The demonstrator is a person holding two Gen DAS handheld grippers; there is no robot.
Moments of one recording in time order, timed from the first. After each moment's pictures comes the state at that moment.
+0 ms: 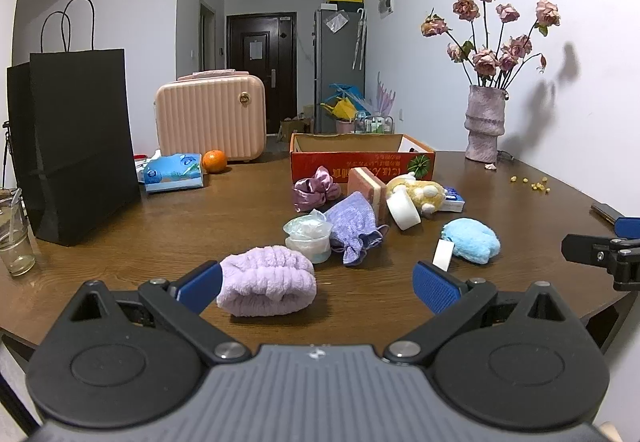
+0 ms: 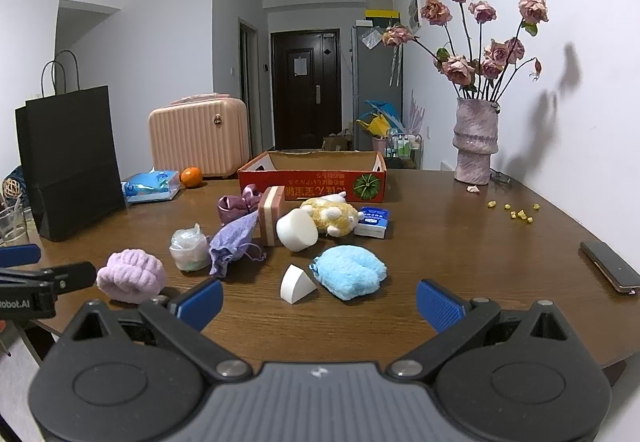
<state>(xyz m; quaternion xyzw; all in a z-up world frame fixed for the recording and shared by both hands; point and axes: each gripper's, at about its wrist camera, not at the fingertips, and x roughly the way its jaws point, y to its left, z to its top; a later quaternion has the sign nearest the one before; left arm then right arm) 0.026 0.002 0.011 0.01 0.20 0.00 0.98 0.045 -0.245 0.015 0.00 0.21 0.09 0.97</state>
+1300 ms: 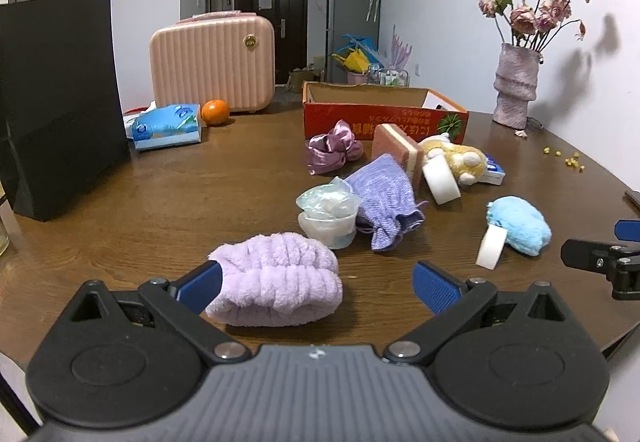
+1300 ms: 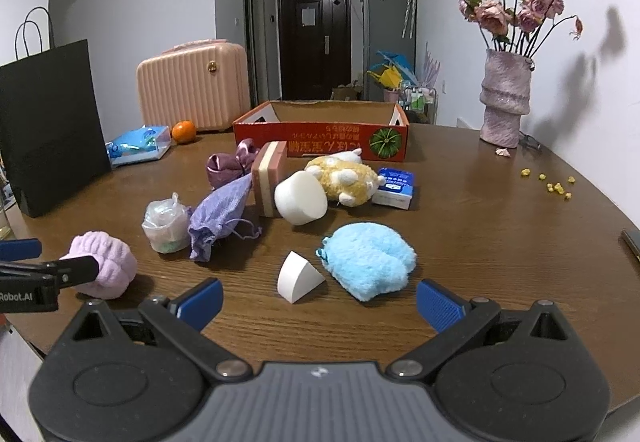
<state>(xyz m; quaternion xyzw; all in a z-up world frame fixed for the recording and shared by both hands) 0.115 0.020 -0.016 -0.01 0.28 0.01 0.96 0.139 -0.222 -0.010 -0.01 0.29 0.10 0.95</state>
